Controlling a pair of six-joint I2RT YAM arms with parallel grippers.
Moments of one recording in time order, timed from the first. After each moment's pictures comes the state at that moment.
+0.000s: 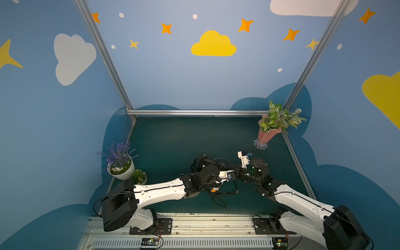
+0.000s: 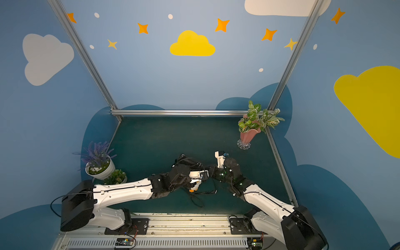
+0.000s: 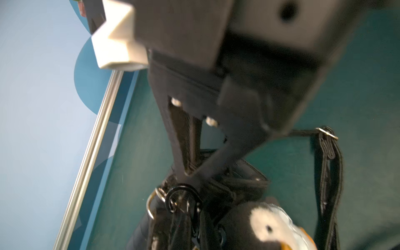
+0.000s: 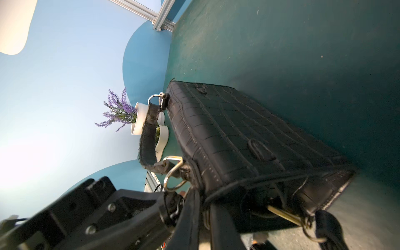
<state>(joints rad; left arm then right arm) -1.09 1.38 0.78 0.02 -0.27 0.61 0.62 1.05 0.41 0.23 -0.40 0.94</state>
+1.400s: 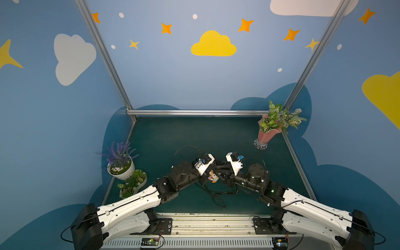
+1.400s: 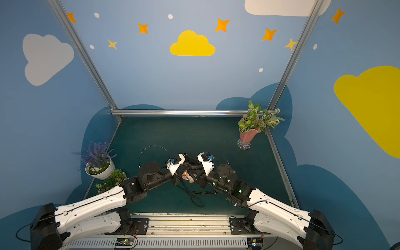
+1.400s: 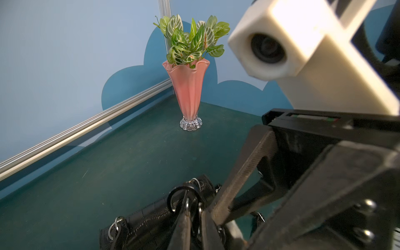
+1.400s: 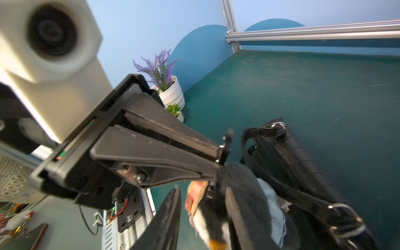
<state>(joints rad) -0.93 1.02 0.62 0.18 0.02 0.06 0.98 0.92 0.54 0.16 -0.14 0.36</state>
